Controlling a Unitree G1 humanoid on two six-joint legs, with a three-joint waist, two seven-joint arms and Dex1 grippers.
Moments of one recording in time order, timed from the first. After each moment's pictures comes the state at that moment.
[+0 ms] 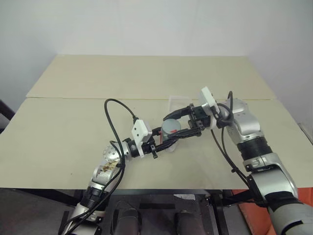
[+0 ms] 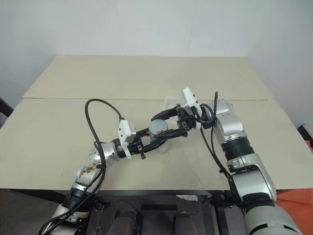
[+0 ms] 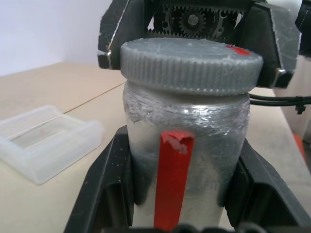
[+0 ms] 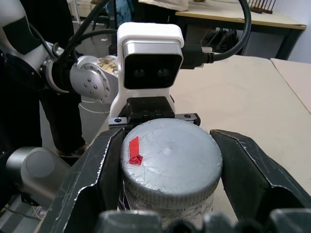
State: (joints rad) left arm -0.35 0.22 -0.19 -0.03 -0.31 0.11 -0.86; right arm -0.89 -0.50 0.24 0.48 0.48 0.04 1.57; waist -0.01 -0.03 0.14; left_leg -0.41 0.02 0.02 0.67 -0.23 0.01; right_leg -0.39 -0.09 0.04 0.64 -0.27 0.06
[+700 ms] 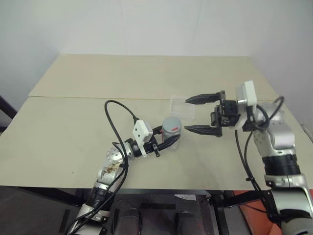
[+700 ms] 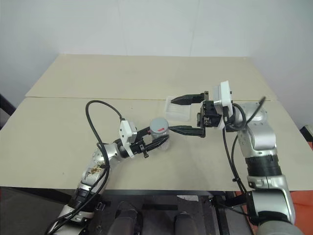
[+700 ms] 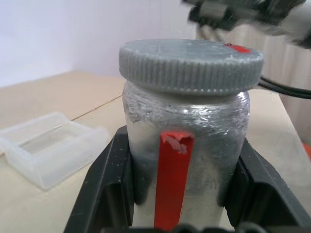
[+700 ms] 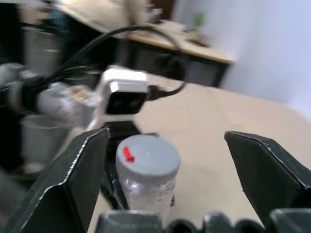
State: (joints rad) left arm -0.35 0.17 -0.17 0.04 -0.30 0.01 -0.84; right arm -0.61 -0.62 -0.02 0.01 0.57 0.14 1.29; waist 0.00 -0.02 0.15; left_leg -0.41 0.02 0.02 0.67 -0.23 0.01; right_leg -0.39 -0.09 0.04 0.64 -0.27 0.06
